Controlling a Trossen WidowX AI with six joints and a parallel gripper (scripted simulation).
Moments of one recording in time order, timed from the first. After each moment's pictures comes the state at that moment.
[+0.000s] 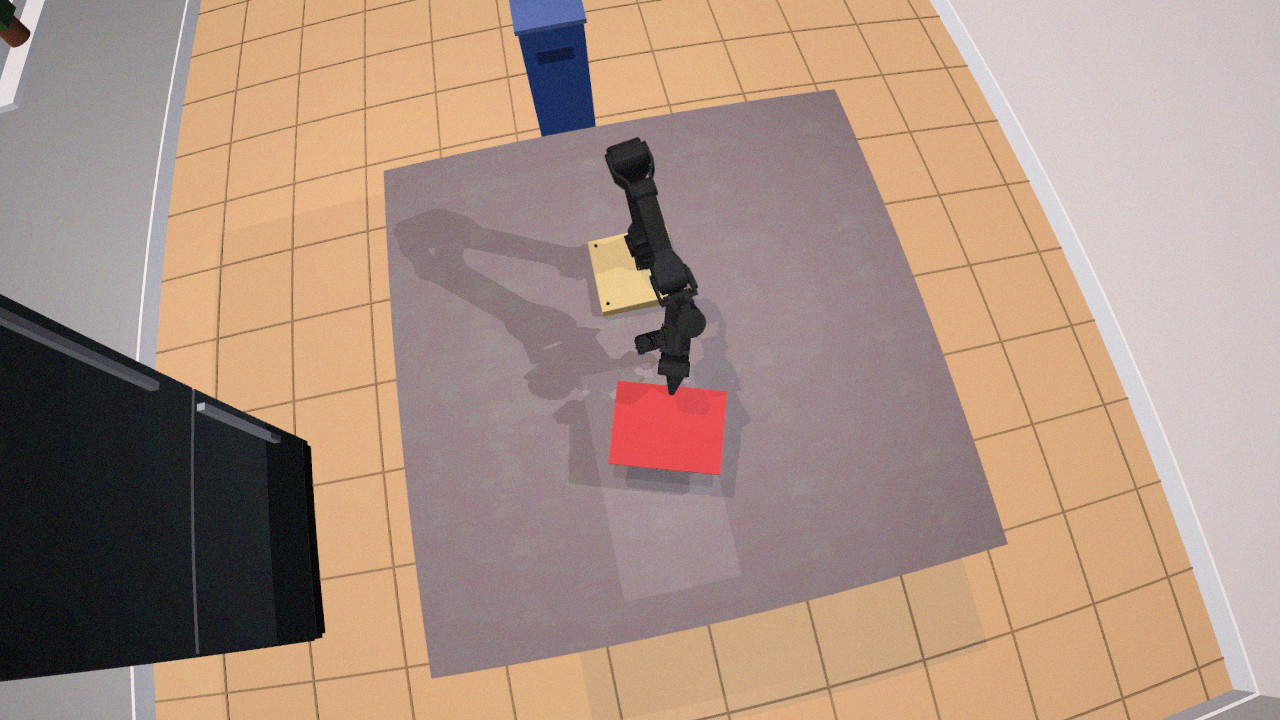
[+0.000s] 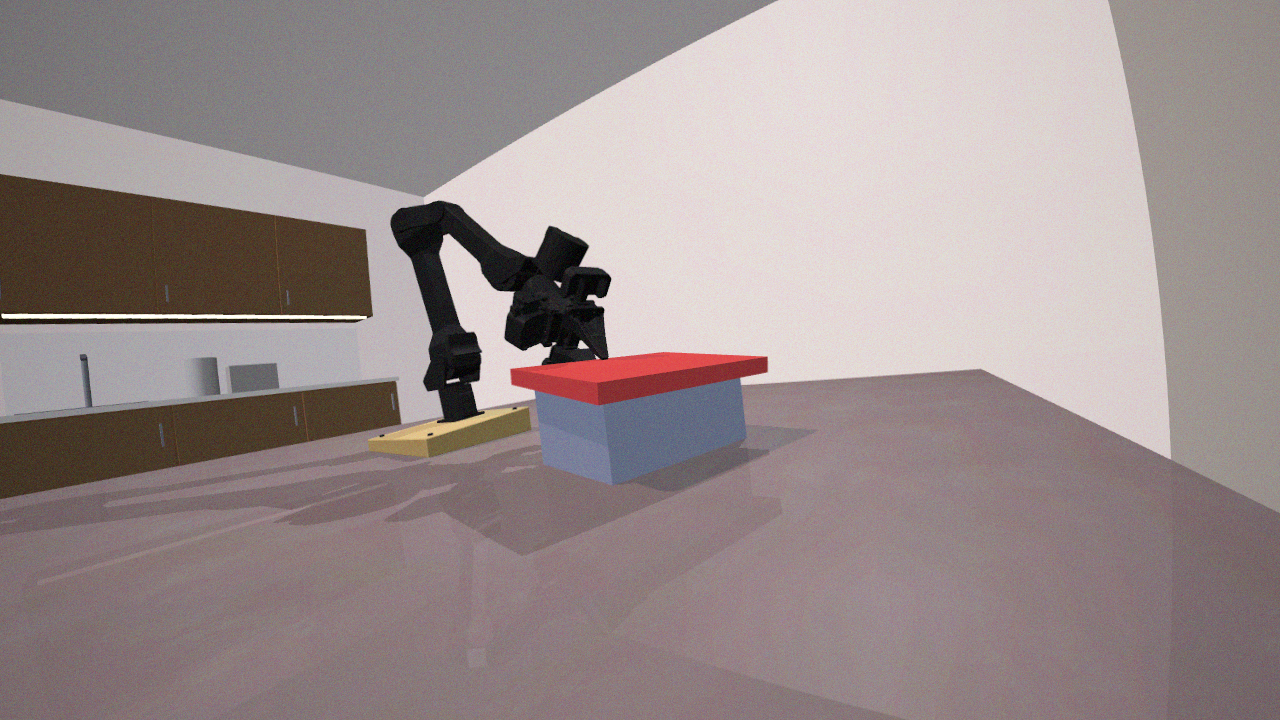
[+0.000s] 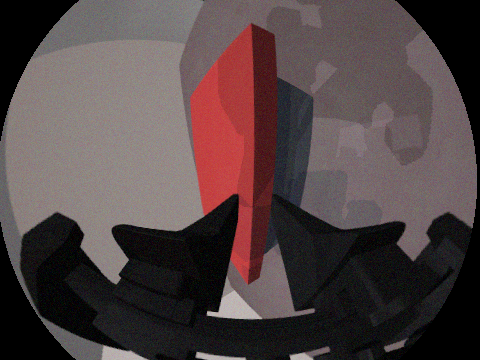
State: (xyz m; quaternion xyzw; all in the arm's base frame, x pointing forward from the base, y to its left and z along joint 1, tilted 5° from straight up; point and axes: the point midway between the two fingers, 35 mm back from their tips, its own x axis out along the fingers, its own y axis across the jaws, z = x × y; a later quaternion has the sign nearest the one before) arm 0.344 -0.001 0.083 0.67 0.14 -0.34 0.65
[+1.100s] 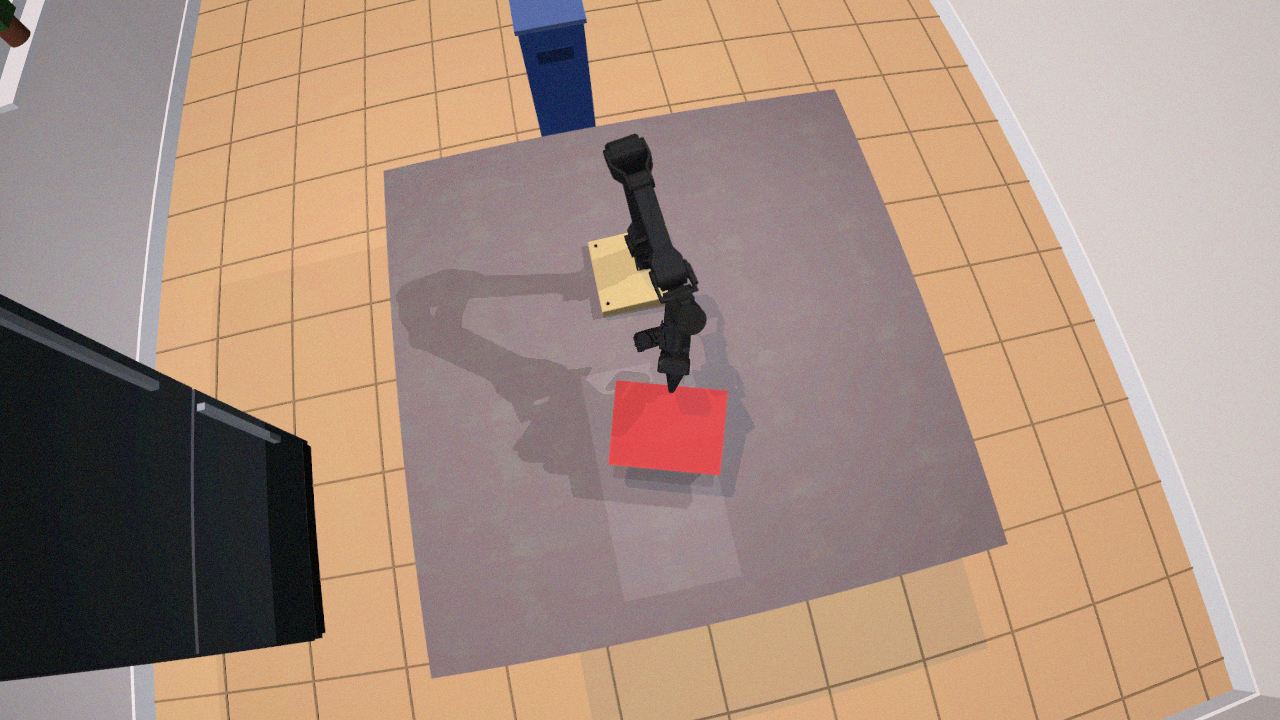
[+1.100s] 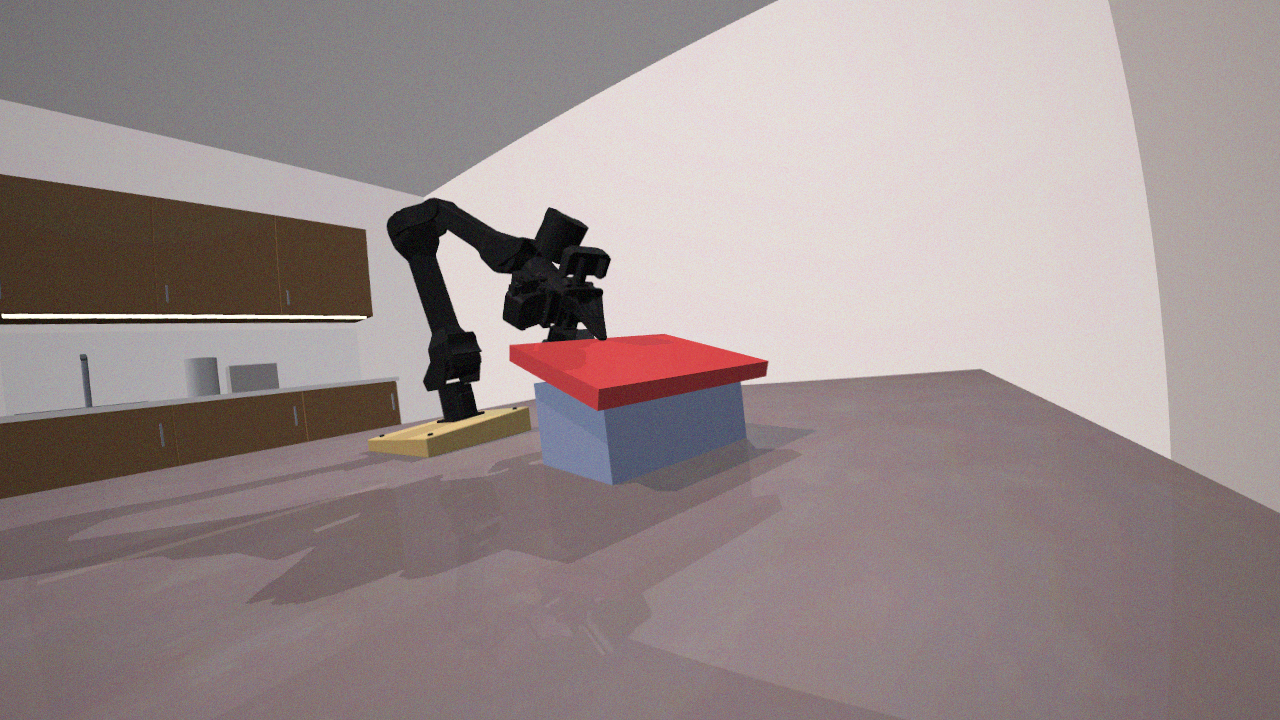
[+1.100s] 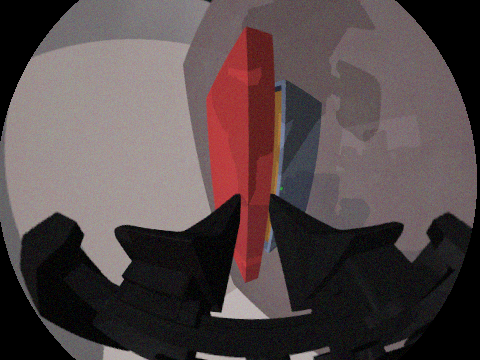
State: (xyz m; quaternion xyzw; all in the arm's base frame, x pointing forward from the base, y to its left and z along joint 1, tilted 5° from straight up) arm 0.347 -0.001 0.110 0.67 0.14 -0.35 0.65
